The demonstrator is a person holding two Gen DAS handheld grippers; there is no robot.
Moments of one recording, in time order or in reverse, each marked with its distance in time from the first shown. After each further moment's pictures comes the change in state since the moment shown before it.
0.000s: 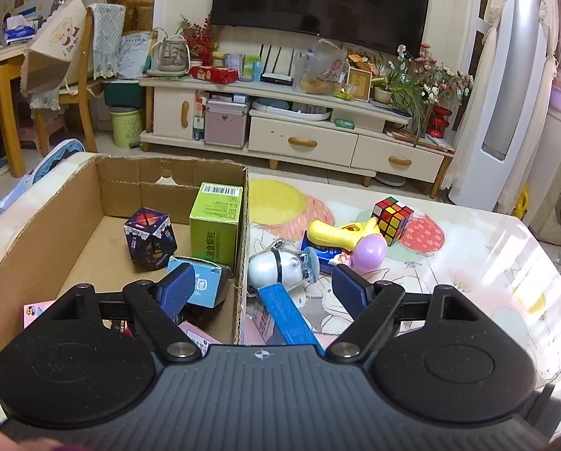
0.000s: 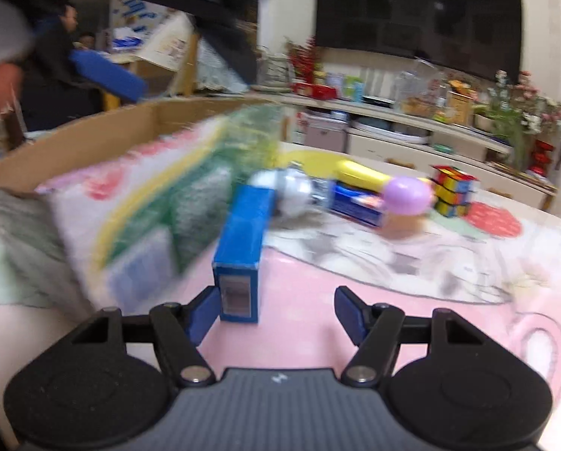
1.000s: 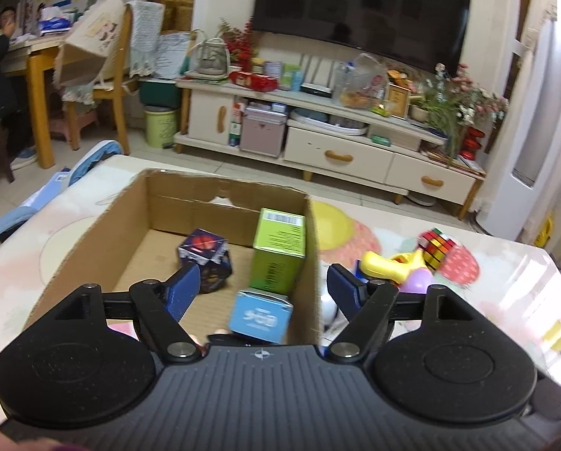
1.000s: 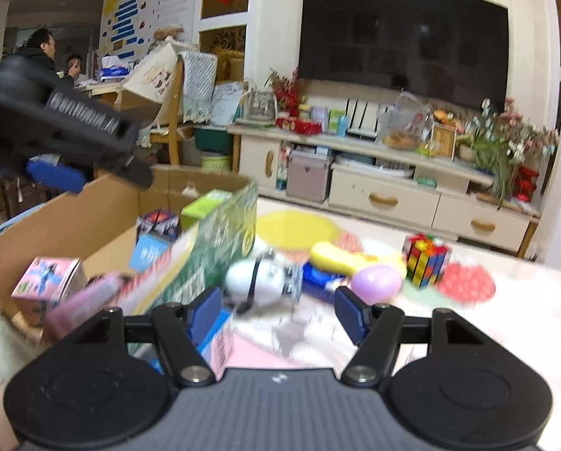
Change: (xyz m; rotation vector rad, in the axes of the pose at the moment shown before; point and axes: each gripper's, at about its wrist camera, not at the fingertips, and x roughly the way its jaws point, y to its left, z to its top) left arm 0.000 0.023 0.017 -0.078 -0.021 0.080; right arm -0.023 0.000 0.056 -0.017 -0.068 -0.008
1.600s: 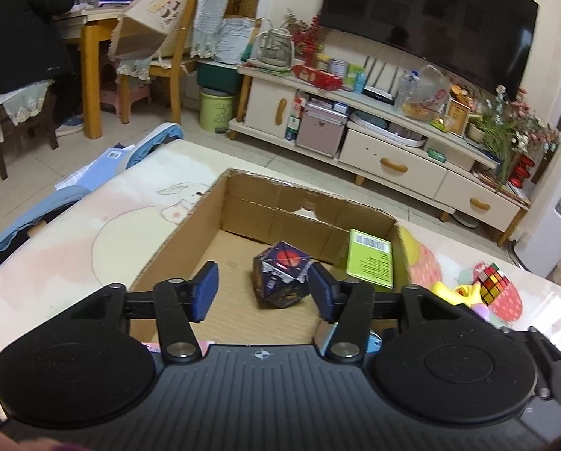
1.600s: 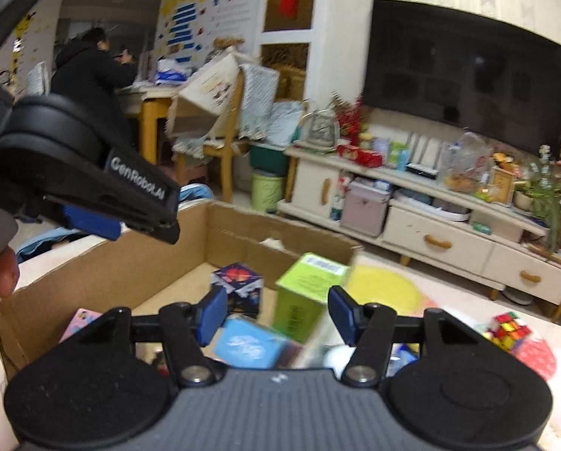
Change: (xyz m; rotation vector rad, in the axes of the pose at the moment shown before) left arm 0.019 0.040 0.020 -0.135 0.034 0.137; right arm 0.037 0.056 0.060 -0.085 -0.096 0.093
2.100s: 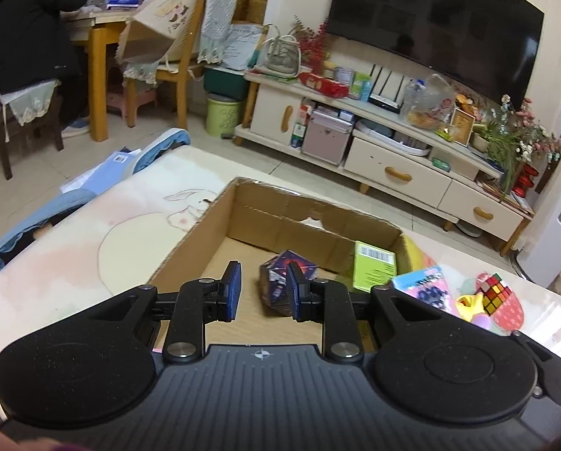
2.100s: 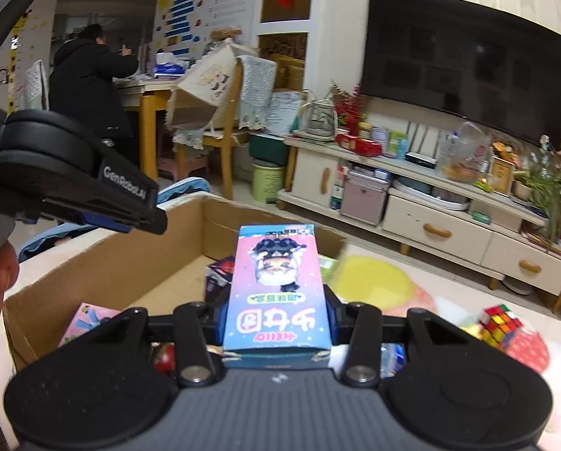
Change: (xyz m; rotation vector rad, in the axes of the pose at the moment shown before) left arm 0.002 0.016 0.008 -0.029 -0.018 0.019; right arm 0.003 0.005 0.007 -0.015 0.055 0.042
